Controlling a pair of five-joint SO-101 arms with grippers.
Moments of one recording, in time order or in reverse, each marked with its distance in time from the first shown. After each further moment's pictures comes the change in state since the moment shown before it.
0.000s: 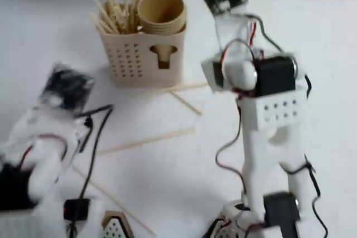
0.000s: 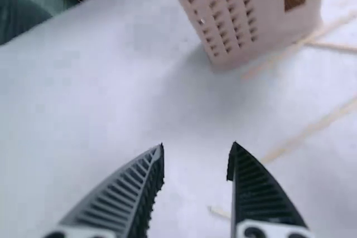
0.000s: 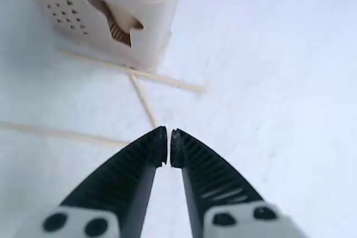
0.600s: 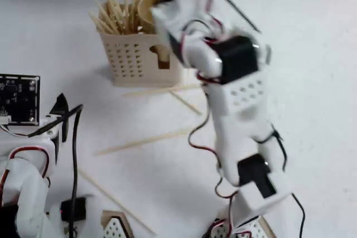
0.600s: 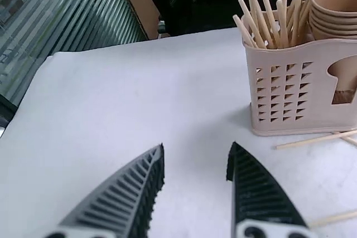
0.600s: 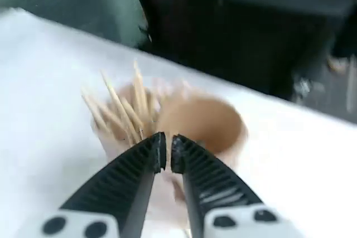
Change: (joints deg) left arm -9.0 -4.6 -11.5 -4.0 14.3; right arm -11.3 22.1 -36.6 -10.3 -13.5
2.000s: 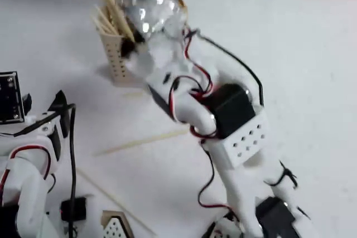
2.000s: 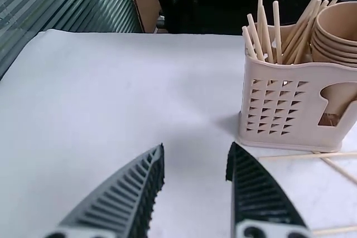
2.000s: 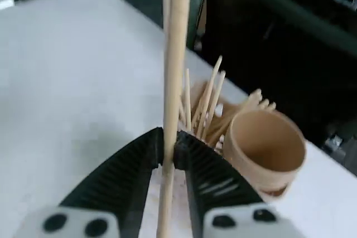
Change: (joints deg) left arm 0.0 0.0 0.0 0.0 9.4; right arm -13.9 -19.1 26.1 -19.1 6.8
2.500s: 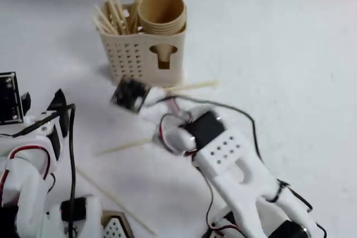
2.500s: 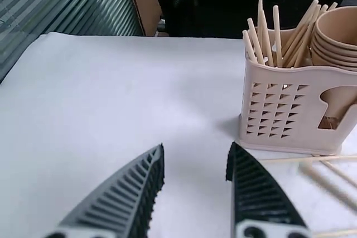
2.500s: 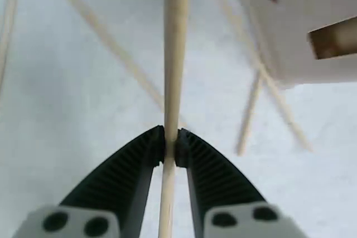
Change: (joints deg) left arm 0.0 0.0 0.0 -0.3 0.4; right arm -0.7 -18.0 52.1 4.2 18.9
